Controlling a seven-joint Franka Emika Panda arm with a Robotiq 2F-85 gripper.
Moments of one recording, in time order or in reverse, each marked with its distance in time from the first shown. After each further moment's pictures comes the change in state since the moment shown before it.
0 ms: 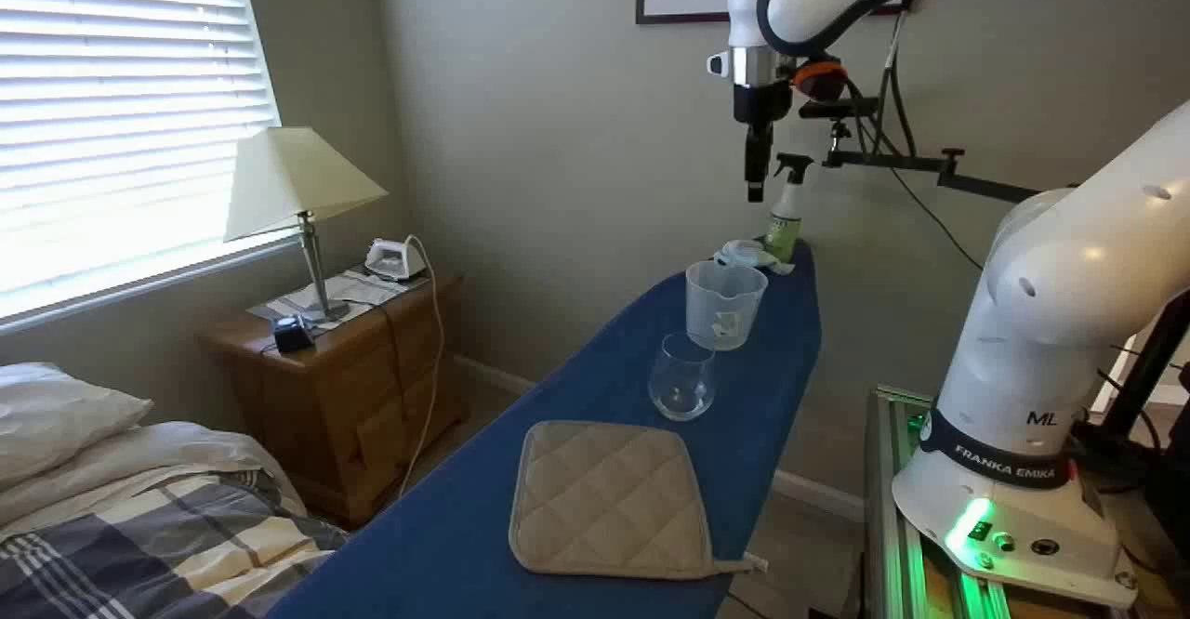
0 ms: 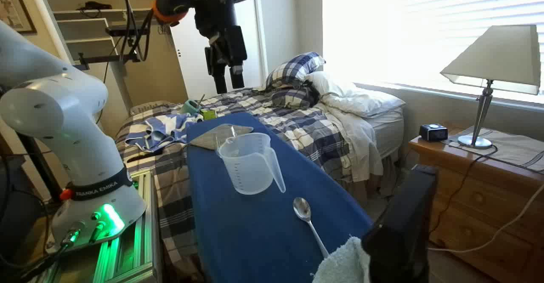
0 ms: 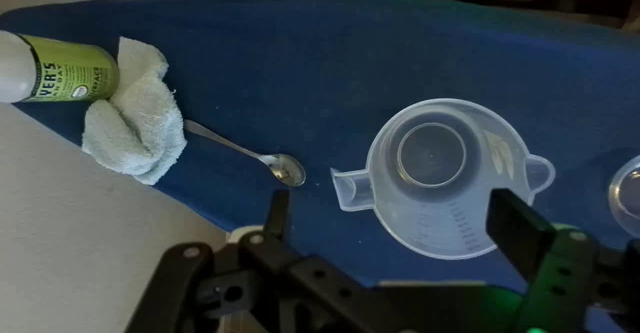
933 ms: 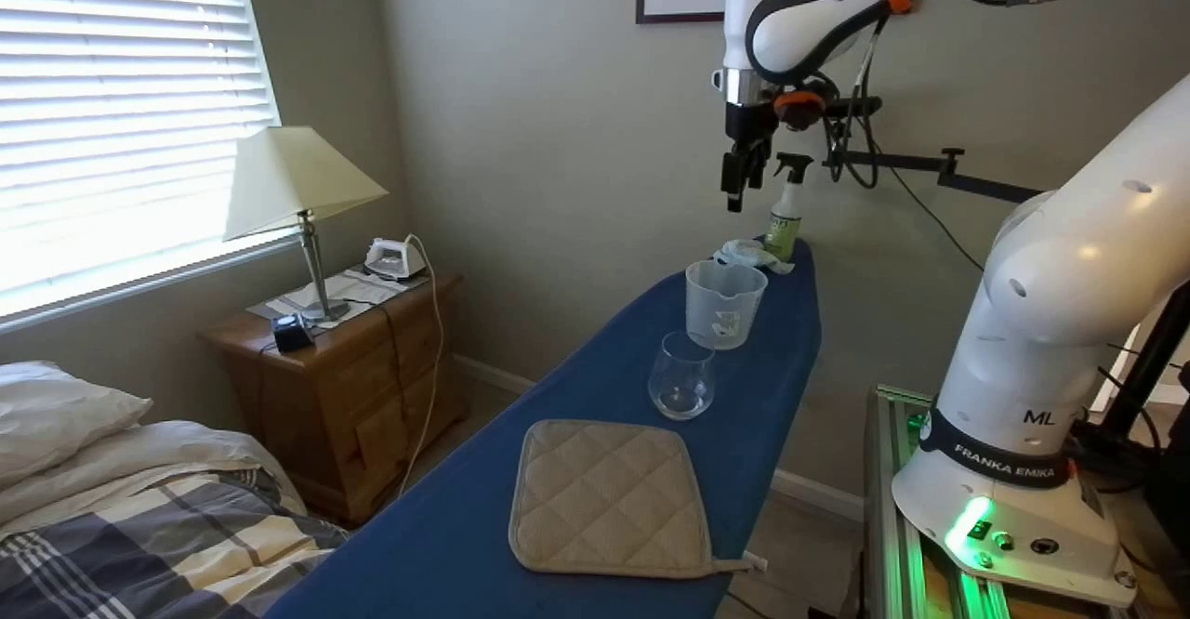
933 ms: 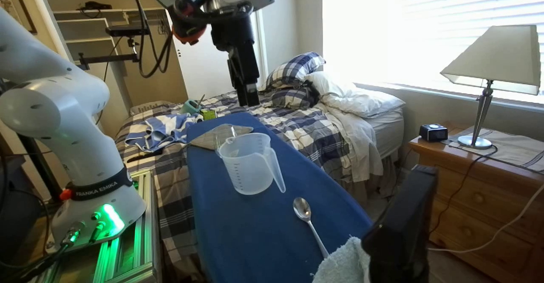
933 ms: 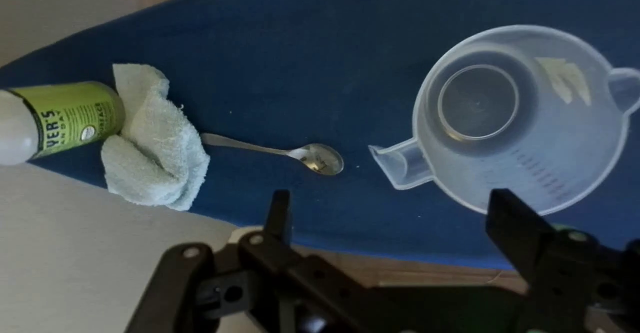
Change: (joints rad) arm -0.040 0.117 -0.057 0.003 0.005 0.177 0.205
